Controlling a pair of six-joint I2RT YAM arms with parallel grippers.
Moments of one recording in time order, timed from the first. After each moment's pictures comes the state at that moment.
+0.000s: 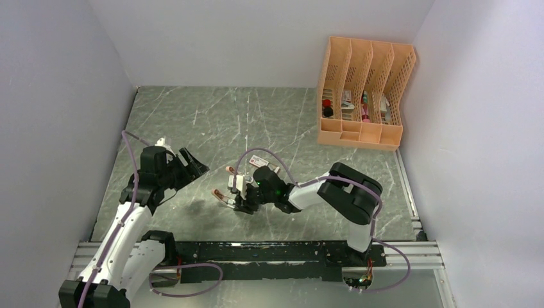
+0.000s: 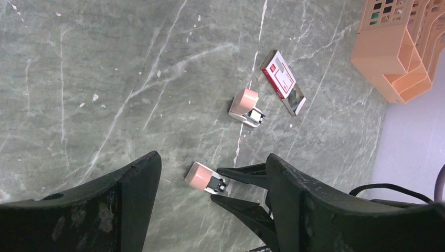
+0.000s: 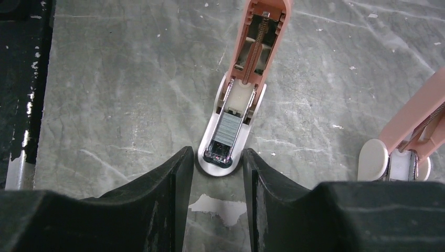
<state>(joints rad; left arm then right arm) -0.12 0.78 0.57 -0.46 0.22 -0.72 1.01 1.85 0.73 0.58 -0.45 -0.30</state>
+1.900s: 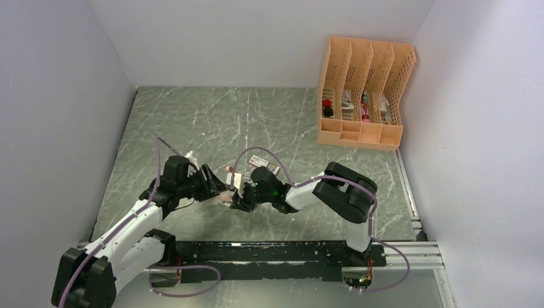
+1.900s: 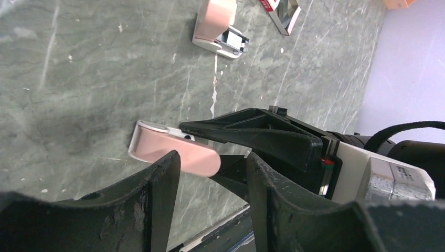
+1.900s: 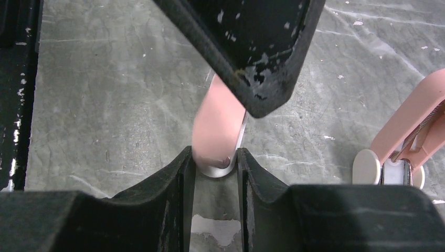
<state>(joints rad) -0.33 0.89 0.39 -0.23 0.38 -0.81 1.02 1.90 0.75 0.64 -0.40 -0.24</state>
